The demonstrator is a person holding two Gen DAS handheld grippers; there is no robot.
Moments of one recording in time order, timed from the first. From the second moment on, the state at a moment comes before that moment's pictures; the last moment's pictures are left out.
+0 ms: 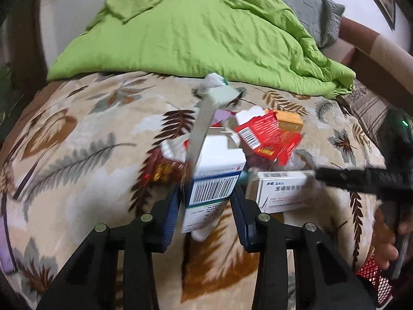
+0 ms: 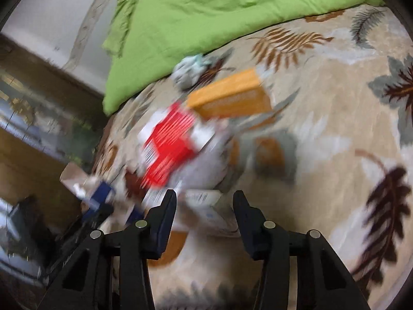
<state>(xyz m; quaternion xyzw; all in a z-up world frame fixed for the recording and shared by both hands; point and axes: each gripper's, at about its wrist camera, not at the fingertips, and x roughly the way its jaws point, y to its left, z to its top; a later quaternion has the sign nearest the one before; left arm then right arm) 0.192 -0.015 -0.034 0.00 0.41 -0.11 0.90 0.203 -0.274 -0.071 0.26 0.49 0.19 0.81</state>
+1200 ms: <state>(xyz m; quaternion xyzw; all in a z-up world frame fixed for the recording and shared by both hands) 0.134 0.000 -0.047 -0.06 0.40 -0.10 0.91 0.202 -0.175 -0.070 -0.20 0.45 0.25 0.83</state>
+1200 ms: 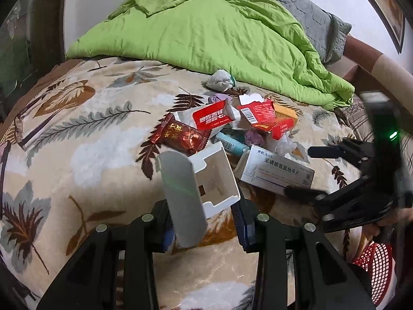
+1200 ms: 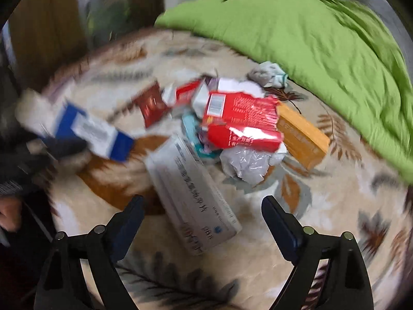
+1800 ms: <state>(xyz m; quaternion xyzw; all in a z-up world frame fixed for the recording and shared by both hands) 0.156 0.013 -0.073 -0.13 0.45 -0.12 0.87 0.172 -0.201 -0.070 0.03 0.50 0.19 0.85</state>
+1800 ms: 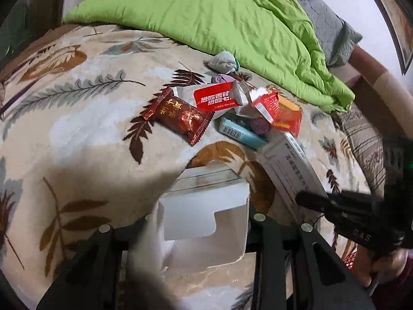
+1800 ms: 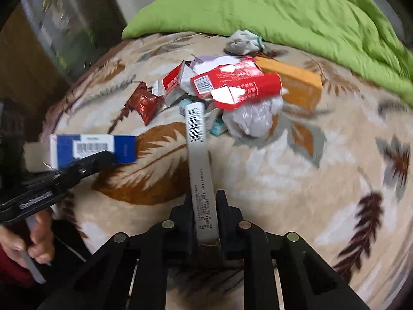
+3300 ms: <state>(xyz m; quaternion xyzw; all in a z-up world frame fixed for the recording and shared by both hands) 0.099 -0.042 -0.029 -0.01 0.33 -0.15 0.93 0.084 -0.235 -0.035 0.18 0.38 0.14 0.90</state>
